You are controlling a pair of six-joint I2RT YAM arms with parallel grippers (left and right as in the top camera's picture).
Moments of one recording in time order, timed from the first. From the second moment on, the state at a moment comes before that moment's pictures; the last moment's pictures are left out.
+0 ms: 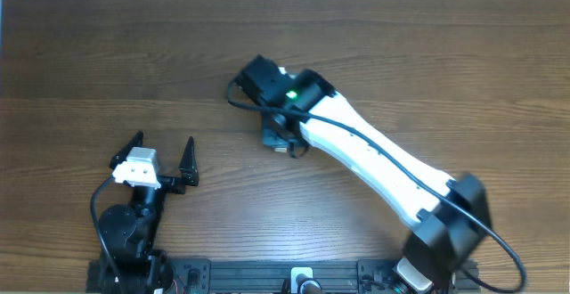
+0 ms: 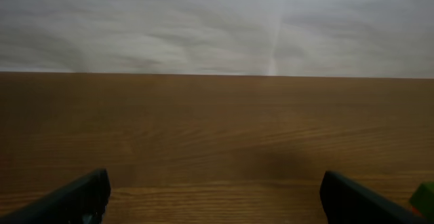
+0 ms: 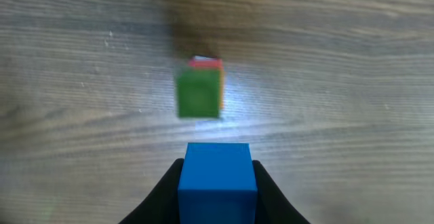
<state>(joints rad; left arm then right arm) -0.05 0.01 0.01 -0.07 0.08 -0.07 0.78 1.79 1.58 -1.23 0.09 0.73</state>
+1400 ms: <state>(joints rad) -0.05 0.01 0.01 -0.07 0.08 -0.07 0.76 1.94 1.65 -1.20 0.11 0.74</state>
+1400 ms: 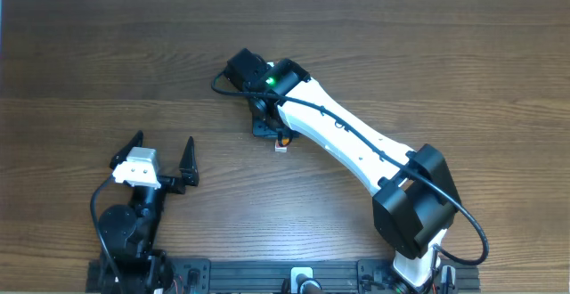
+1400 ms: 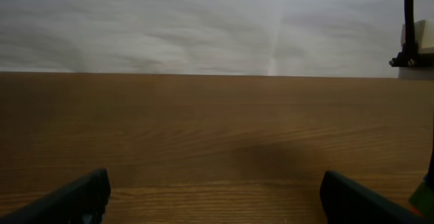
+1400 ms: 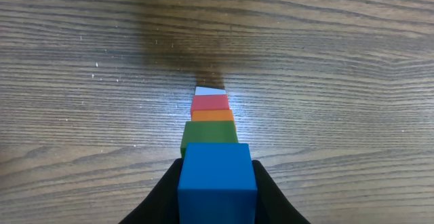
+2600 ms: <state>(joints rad) -0.05 0.01 0.01 -0.07 0.08 -0.07 0.73 1.92 1.68 -1.19 0.12 0.65</state>
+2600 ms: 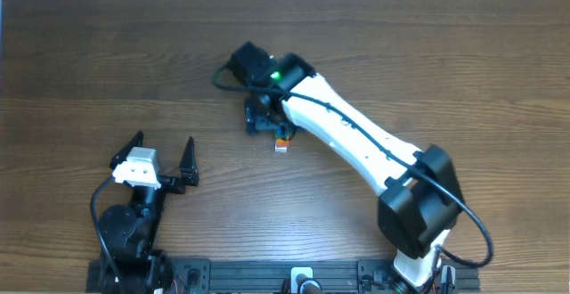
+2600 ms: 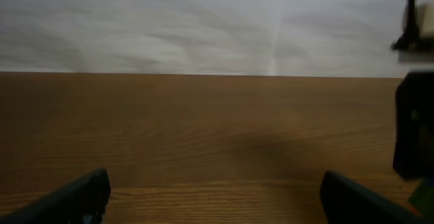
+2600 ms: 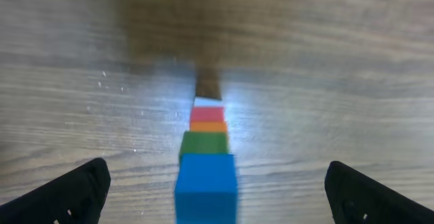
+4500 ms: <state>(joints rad) -0.05 0.01 0.01 -0.07 0.08 -0.07 0.01 0.02 0.06 -0.14 0.04 0.01</state>
